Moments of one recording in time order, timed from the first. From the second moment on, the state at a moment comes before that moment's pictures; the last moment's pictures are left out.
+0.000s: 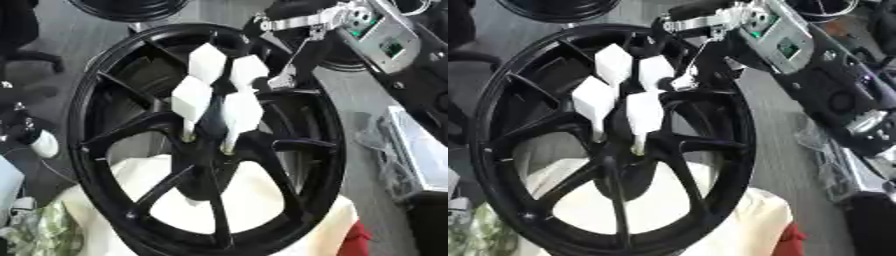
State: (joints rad) left arm -0.50 0.48 -0.21 -1.79 0.42 -0.02 -0.57; right arm -0.91 -0.81 0.35 -1.43 0.15 -0.37 0.81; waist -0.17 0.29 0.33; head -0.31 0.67
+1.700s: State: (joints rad) left arm -0.50 0.48 -0.22 -1.79 0.42 0.00 -0.58; right arm -0.93 -0.82 0.32 -1.42 0.07 -0.37 0.81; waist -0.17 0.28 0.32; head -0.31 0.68
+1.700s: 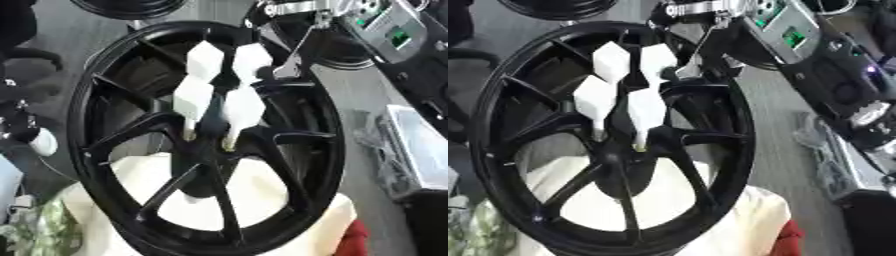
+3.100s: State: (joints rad) left arm -0.48 0.48 -0.22 -1.78 0.42 0.00 -0.58; right arm -0.94 -0.93 0.18 -1.24 0.09 -0.39 0.68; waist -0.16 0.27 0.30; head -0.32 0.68
